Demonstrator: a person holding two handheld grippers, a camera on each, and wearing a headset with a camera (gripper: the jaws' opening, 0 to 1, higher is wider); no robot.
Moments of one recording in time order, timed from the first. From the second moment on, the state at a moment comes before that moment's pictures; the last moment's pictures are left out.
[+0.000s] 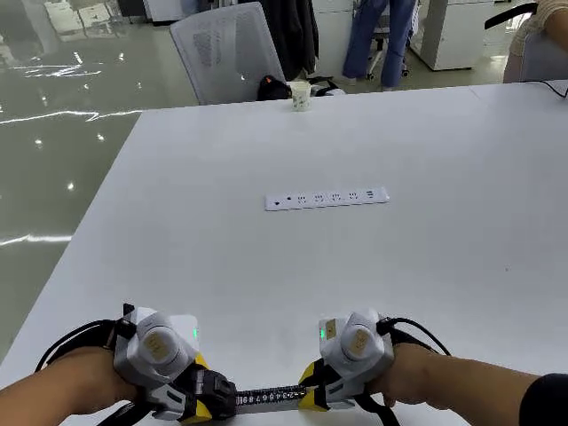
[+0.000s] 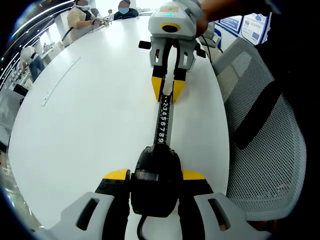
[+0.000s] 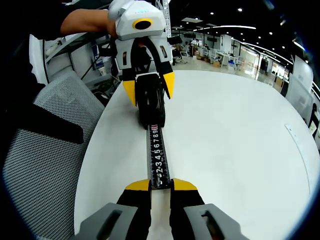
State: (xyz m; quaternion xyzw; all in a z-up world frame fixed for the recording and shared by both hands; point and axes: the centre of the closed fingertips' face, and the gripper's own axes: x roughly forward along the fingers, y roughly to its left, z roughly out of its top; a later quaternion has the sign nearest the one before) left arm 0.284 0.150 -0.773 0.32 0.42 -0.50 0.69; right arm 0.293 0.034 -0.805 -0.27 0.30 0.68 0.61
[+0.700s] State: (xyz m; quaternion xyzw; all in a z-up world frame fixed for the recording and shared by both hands) left arm 0.285 0.150 -0.773 0.32 0.42 -0.51 0.69; right arm 0.295 0.017 -0.806 -0.28 0.30 0.67 0.62
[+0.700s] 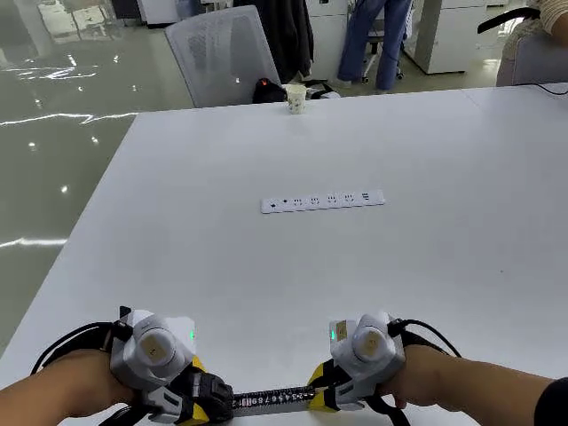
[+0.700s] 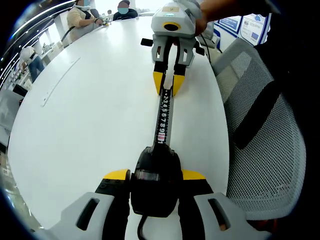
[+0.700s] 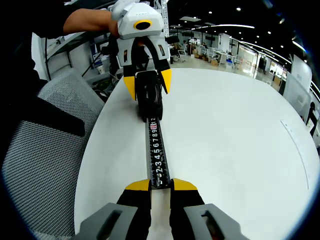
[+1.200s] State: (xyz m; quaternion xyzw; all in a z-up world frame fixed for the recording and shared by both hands) left arm 0.284 0.149 -0.773 0.31 0.41 -0.51 0.69; right arm 0.296 0.005 -0.805 -0.27 0.30 0.67 0.62
